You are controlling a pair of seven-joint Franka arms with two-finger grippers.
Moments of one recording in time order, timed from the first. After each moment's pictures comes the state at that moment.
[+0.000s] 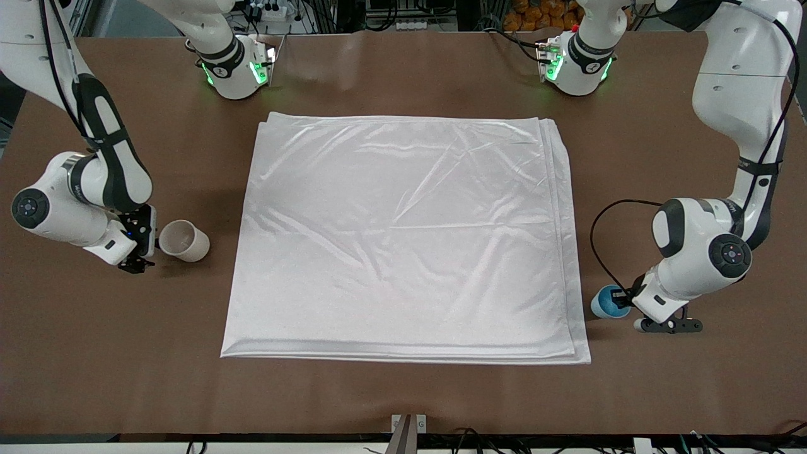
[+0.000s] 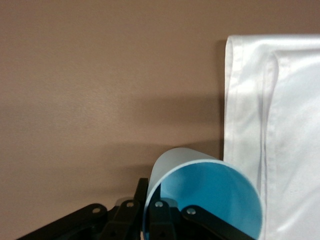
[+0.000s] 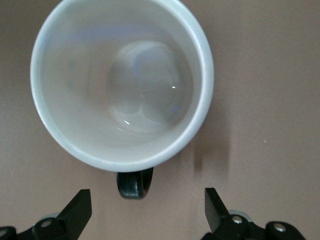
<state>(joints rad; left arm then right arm) 0.10 0.68 -0.13 -1.62 0.07 2.40 -0.04 -0.17 0.46 -0.07 -2.04 -0.01 2.42 -1.87</state>
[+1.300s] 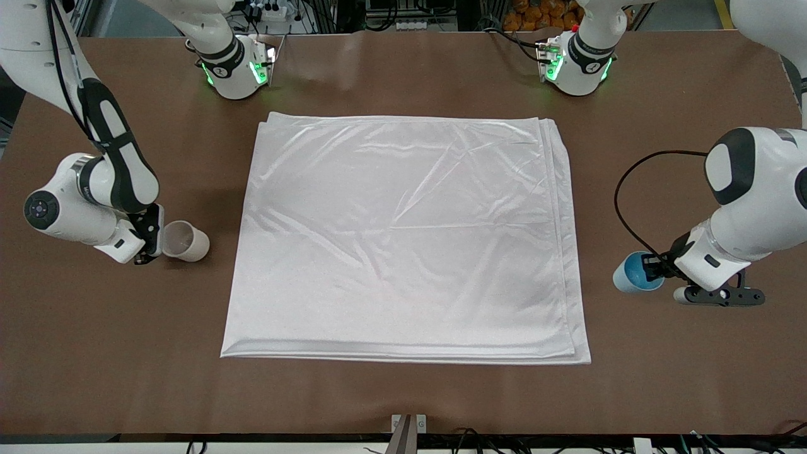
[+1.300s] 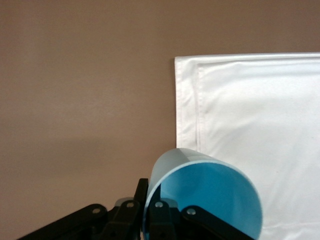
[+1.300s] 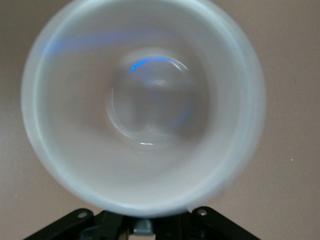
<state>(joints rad) 0.11 0.38 -0.21 -1.61 0.05 2.06 -0.04 -0.17 0.47 -0.06 -2.07 0.02 2.42 -1.87</state>
